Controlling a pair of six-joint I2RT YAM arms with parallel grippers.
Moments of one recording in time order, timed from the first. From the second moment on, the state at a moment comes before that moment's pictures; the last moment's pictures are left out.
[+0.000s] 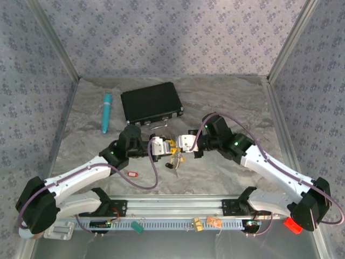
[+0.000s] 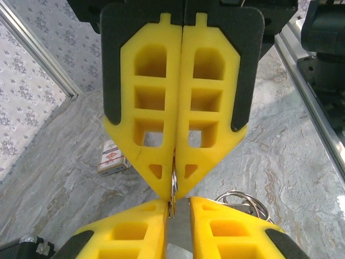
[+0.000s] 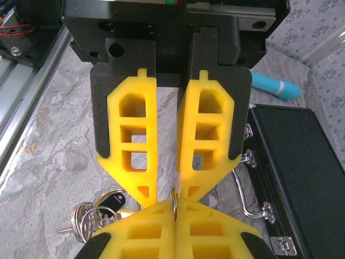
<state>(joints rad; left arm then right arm) -0.80 1.08 0.62 0.14 0.54 0.54 0.75 1.11 0.92 -0.43 -0.51 -0.88</state>
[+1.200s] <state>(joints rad) -0.85 1.07 0.60 0.09 0.46 0.62 0.72 1.02 0.80 -0.36 -0.49 -0.77</state>
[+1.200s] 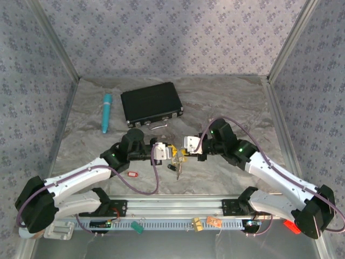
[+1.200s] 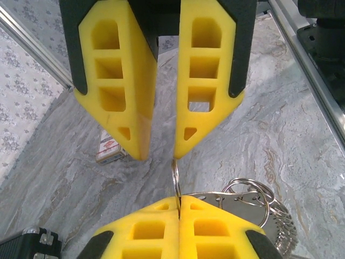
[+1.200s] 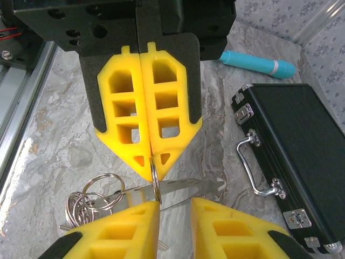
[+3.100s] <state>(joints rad) -0.80 0.85 0.37 0.28 0.48 0.29 0.69 1.03 0.68 -0.21 -0.65 -0.61</state>
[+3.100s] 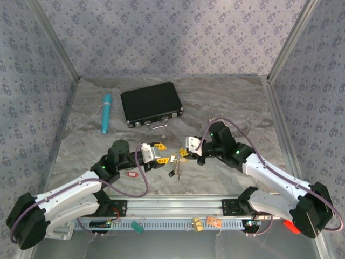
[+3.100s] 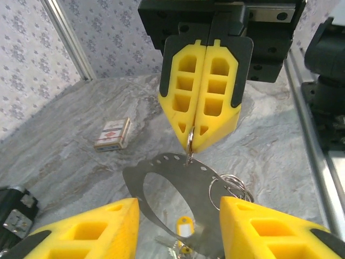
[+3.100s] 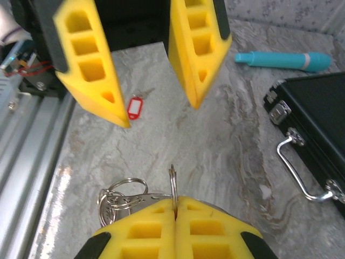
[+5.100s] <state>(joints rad) -0.87 1.04 0.82 -0.41 0.42 0.59 0.83 1.07 0.79 -0.27 -0.47 -0.69</state>
